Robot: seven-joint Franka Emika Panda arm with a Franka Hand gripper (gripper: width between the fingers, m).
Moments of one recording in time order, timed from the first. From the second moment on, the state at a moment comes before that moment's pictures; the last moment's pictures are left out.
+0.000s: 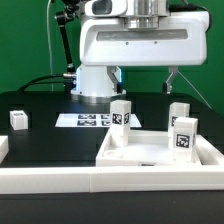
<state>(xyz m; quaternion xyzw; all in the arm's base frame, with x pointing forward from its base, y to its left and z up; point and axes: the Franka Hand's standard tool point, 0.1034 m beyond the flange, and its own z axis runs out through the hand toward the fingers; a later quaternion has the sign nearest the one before) 0.559 0.036 0.121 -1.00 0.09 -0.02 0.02</state>
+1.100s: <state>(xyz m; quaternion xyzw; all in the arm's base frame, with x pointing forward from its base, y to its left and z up) 0.526 -0.058 0.117 -0.95 -0.31 -0.01 -0.01</state>
